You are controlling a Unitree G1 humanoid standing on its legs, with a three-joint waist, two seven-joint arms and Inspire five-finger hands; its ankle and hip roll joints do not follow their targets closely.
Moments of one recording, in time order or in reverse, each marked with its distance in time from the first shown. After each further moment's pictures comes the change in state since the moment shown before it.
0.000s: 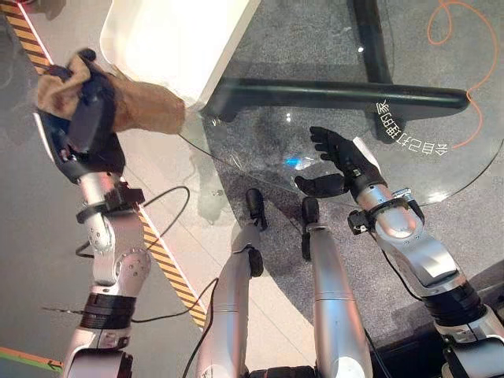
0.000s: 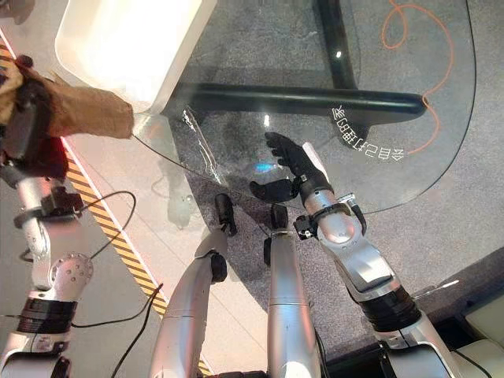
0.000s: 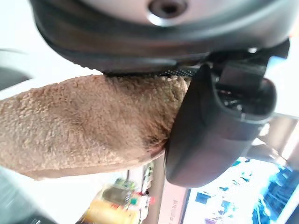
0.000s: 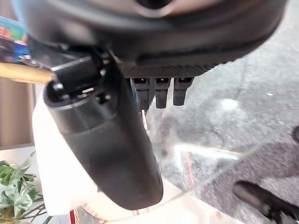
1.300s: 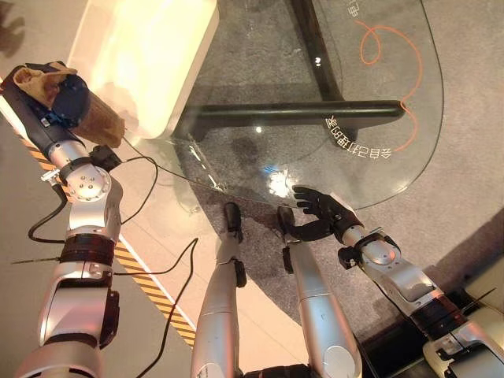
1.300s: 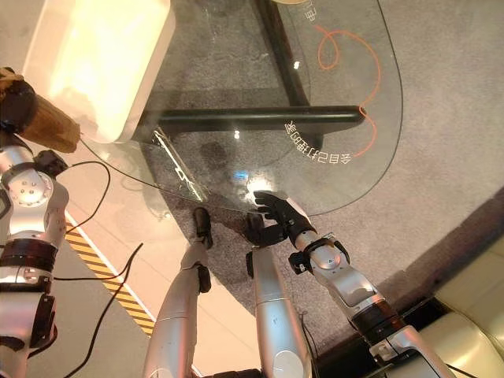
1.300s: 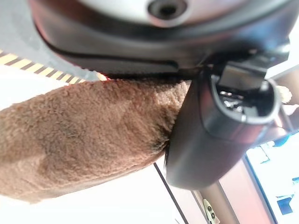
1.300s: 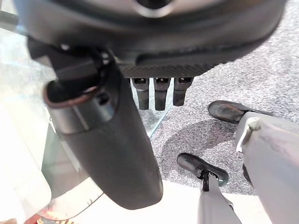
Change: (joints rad) left arm -0.394 0.206 -0.121 0.739 0.326 0.129 0.254; right arm 0.099 0.006 0.167 0.291 0.137 -0.221 0.072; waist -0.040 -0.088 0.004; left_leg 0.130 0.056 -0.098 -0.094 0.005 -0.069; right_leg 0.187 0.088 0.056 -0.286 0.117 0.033
